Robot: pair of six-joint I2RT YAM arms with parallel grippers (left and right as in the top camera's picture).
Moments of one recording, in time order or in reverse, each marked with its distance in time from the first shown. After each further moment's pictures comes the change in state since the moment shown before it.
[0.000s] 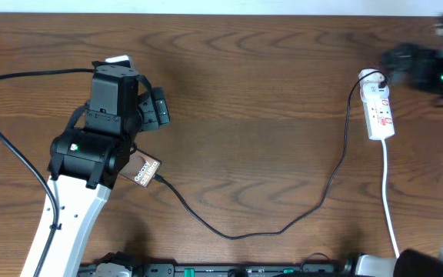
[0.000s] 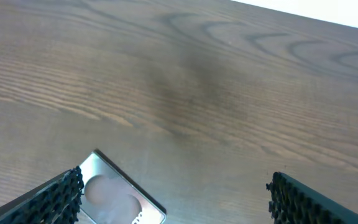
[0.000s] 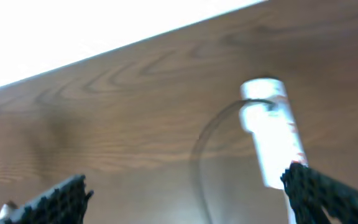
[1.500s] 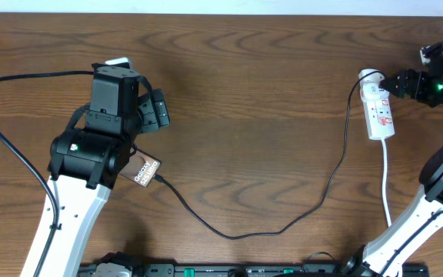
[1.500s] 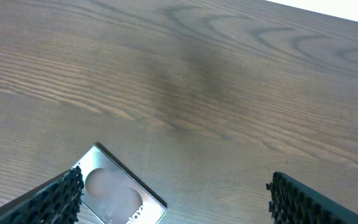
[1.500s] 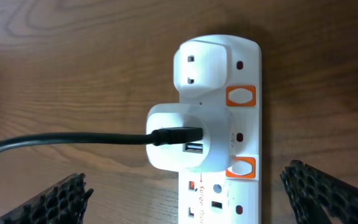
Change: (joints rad) left arm 0.000 0.000 0.000 -0.023 0.000 -0.012; right arm -0.184 0.727 0.094 0.104 -0.245 -0.415
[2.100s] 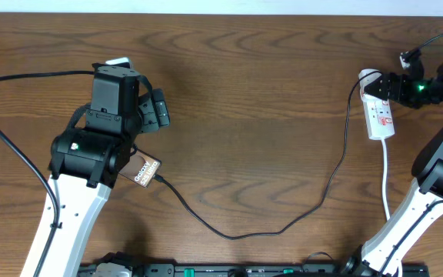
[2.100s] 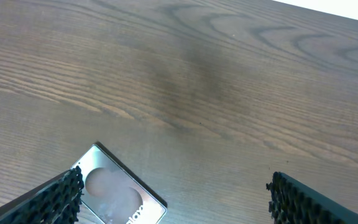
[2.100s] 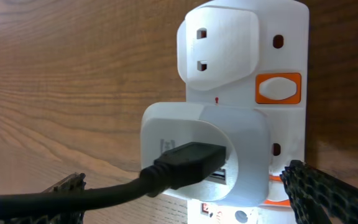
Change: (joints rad) left arm 0.000 0.004 0.000 0.000 0.000 0.000; right arm 0.060 0.069 0.000 -0.006 0.031 0.026
